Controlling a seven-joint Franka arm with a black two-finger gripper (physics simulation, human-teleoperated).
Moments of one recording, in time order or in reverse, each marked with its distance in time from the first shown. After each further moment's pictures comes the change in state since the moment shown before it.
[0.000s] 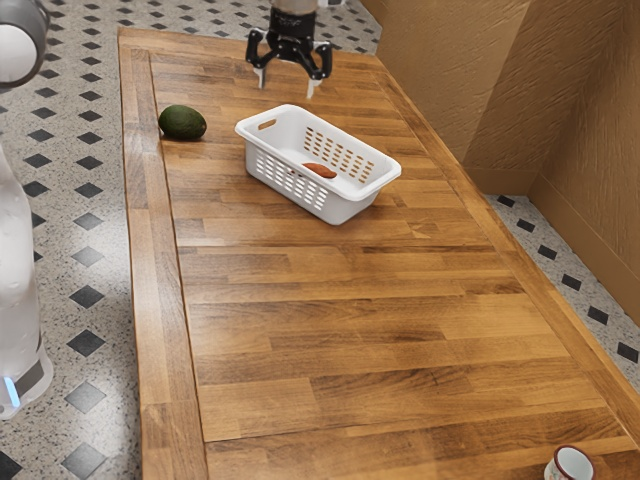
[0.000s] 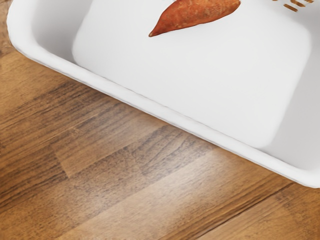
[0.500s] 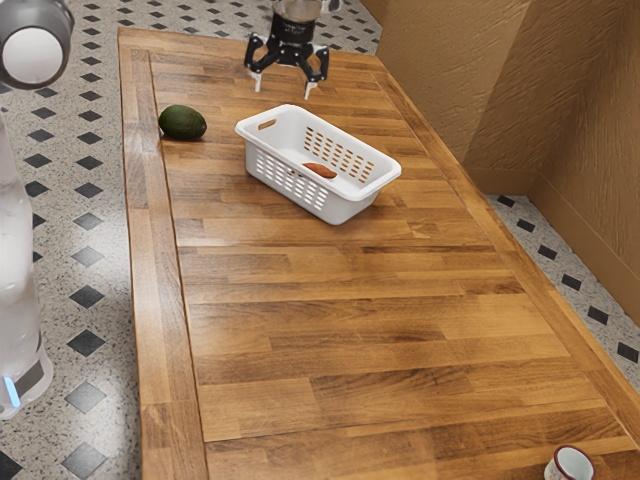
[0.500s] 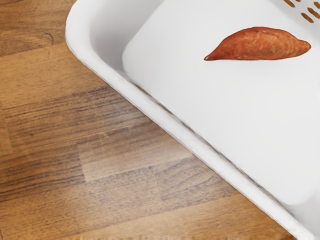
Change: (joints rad) arm -0.039 0.079 0.080 0.052 0.035 -0.031 -0.277
